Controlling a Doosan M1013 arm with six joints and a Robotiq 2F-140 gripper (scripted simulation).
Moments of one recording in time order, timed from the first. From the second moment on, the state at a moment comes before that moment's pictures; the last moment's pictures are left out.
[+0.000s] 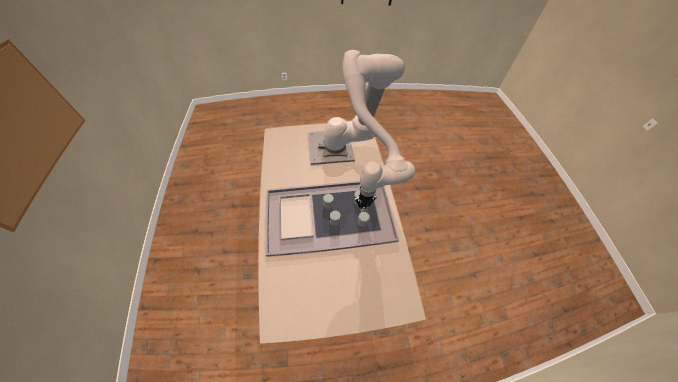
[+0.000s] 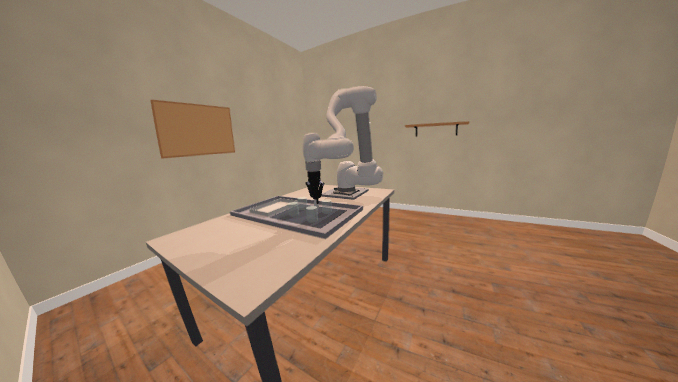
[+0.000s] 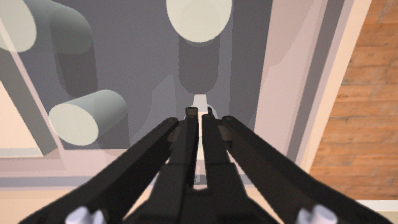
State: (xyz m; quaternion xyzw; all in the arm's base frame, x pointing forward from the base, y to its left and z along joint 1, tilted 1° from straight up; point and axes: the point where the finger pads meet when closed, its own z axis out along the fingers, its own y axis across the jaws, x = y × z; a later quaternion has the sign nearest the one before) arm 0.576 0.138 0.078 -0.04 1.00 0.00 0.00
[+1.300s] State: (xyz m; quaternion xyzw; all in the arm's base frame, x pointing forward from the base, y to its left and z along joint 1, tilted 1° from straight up) arm 0.580 0.139 0.078 -0.04 1.00 0.00 0.00
